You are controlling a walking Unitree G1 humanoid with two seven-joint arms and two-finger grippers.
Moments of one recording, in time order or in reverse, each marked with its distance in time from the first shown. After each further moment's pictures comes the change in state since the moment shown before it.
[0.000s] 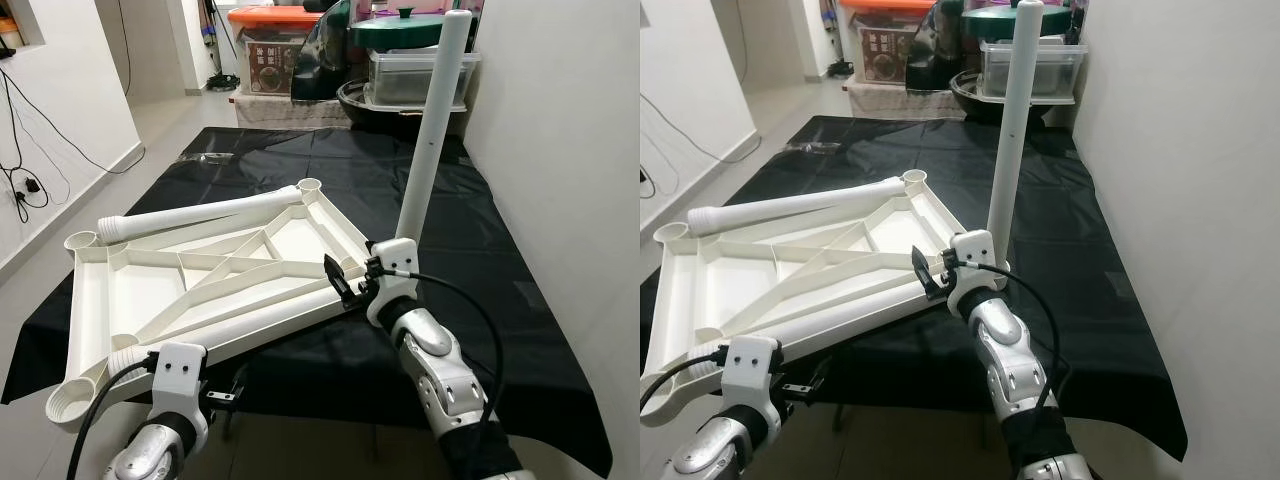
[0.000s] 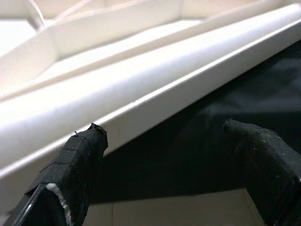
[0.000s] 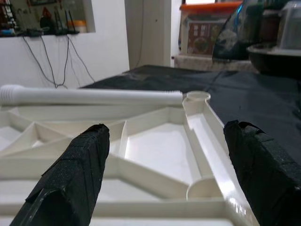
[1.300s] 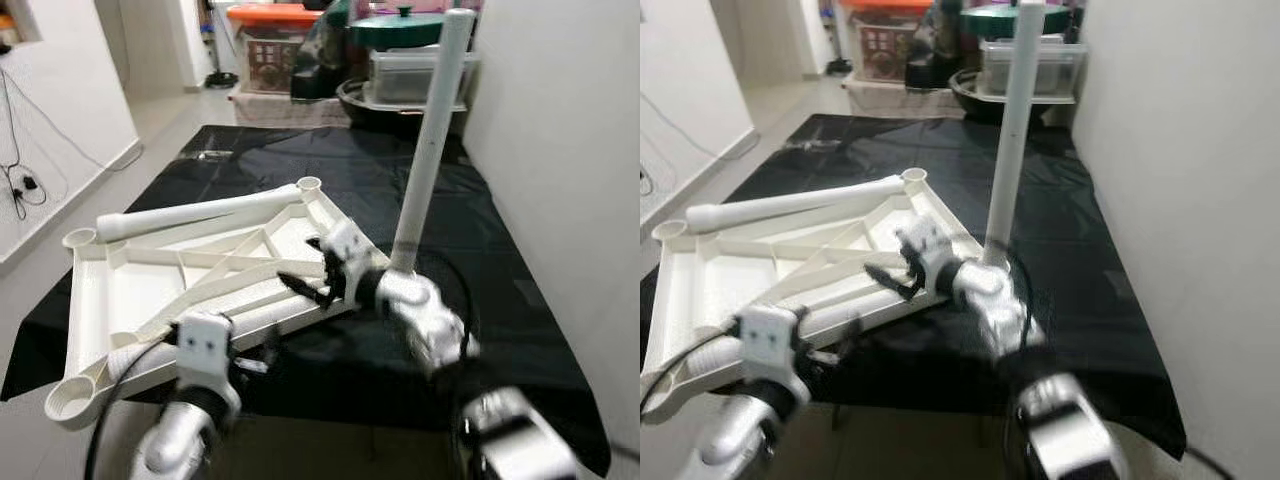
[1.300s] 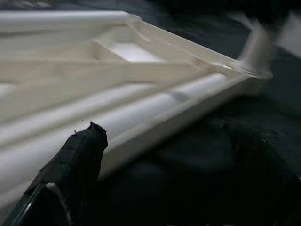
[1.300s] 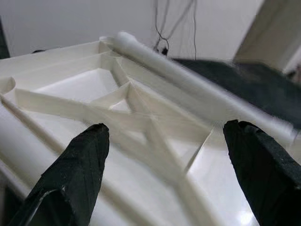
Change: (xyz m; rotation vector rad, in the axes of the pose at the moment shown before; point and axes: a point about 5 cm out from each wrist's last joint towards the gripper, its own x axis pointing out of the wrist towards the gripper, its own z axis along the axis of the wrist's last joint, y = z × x) left arm -0.006 -0.064 0.020 -0.049 -0.192 -0.185; right arm 0.058 0.011 0.040 -0.306 0.138 0.609
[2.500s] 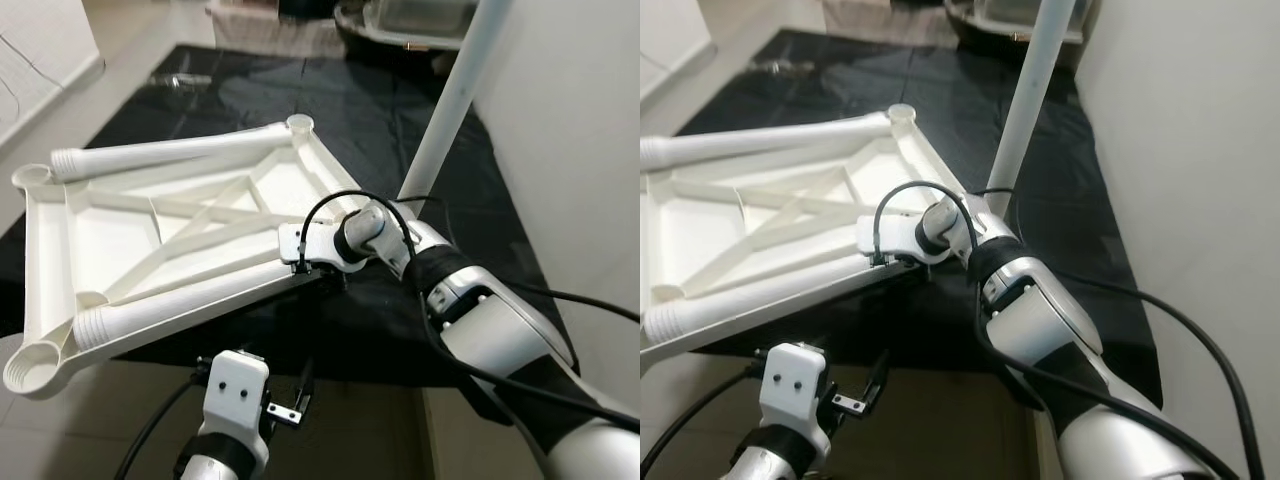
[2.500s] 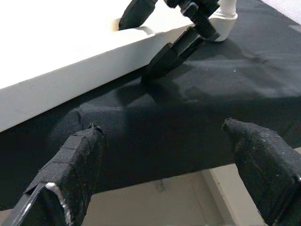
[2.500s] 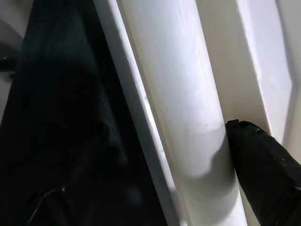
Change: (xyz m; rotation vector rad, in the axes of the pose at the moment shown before) left arm -0.038 -0.034 -0.004 0.061 0.023 -0.024; right arm 0.021 0.003 0.003 -0.504 0.586 0.448
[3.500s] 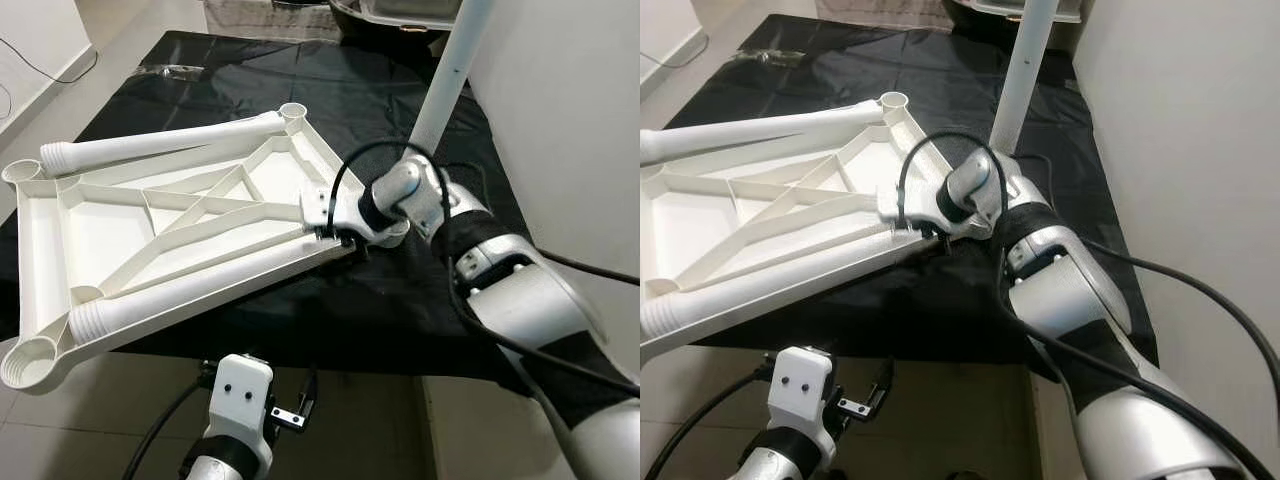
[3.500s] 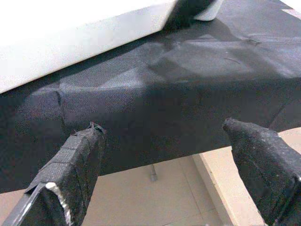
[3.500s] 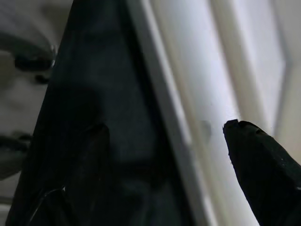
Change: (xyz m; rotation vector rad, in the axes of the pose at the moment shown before) left arm 0.005 0.000 -0.007 -0.004 0.021 -0.027; right arm -0.039 -0.015 -0.011 0.010 -0.036 0.060
